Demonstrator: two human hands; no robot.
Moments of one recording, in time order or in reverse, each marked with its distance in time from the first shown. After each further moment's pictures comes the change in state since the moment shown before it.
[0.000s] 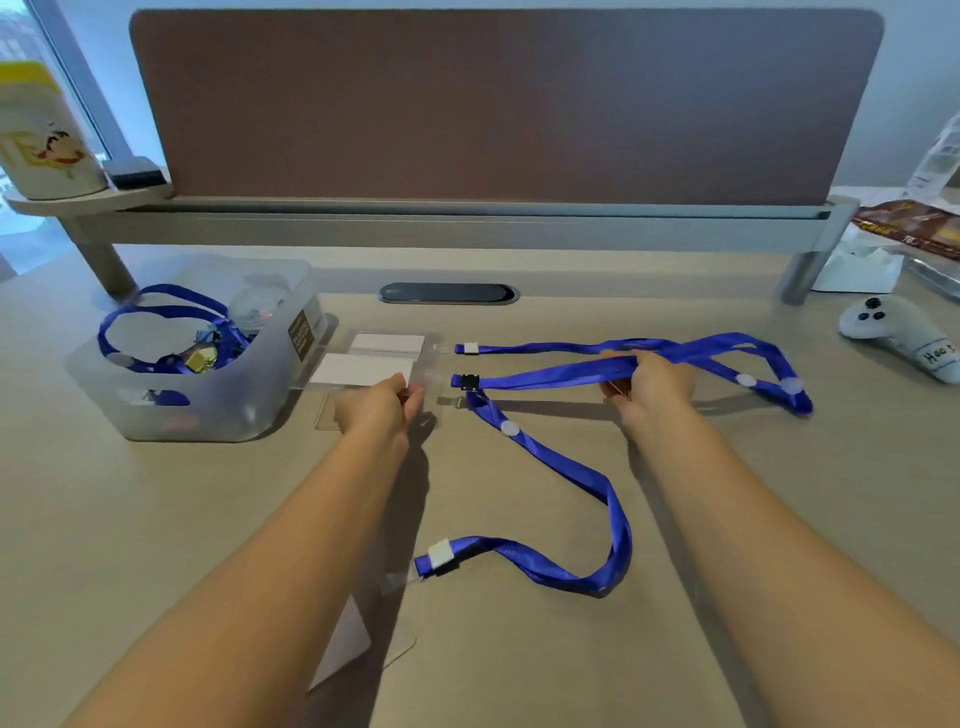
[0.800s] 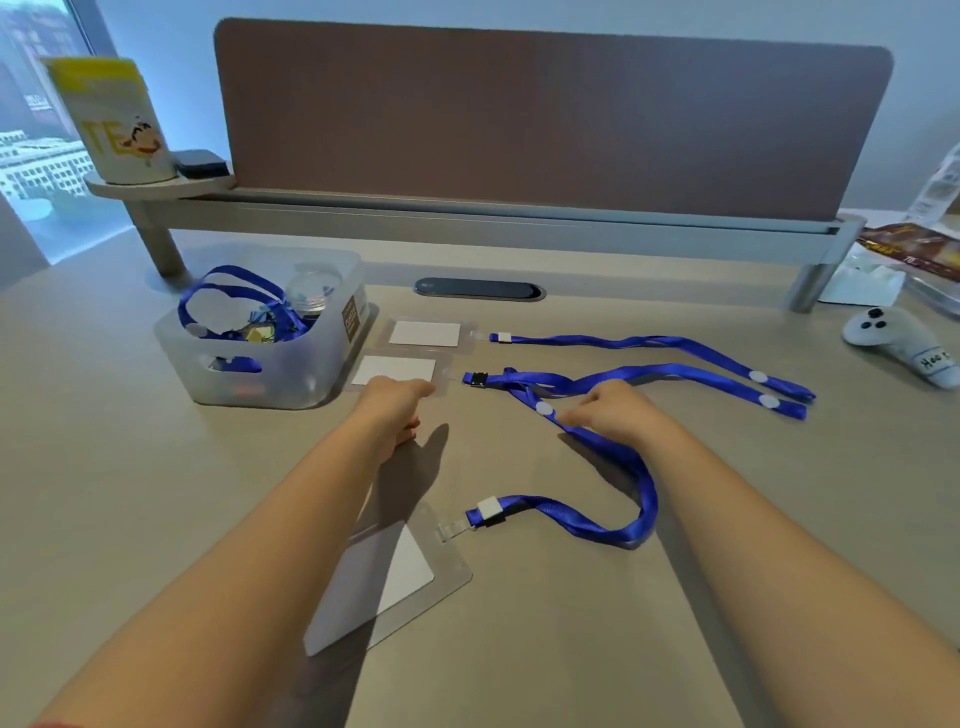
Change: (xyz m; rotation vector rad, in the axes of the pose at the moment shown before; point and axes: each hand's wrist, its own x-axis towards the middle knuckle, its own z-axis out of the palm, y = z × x) left_hand -0.002 0.017 -0.055 0.743 -0.190 0.104; right_hand -0.051 0.031 0.001 -1.539 -0.392 -0.175
